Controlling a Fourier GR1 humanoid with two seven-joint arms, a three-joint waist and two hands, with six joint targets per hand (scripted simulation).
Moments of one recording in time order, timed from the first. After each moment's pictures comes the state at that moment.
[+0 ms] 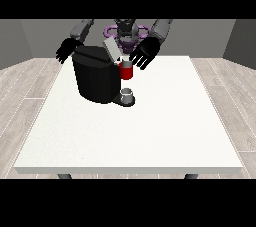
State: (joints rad) left arm -1.17 0.44 0.10 -0.60 -0.68 -0.14 -0.15; right arm -0.32 -0.05 -0.08 -1.39 -0.04 -0.15 -0.05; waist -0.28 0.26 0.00
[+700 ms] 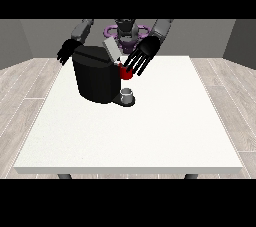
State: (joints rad) left arm -1.16 0.44 0.05 -0.62 -0.75 -0.17 -0.17; right arm -0.33 -0.05 -0.08 -1.35 -0.04 -0.17 -0.07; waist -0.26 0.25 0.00
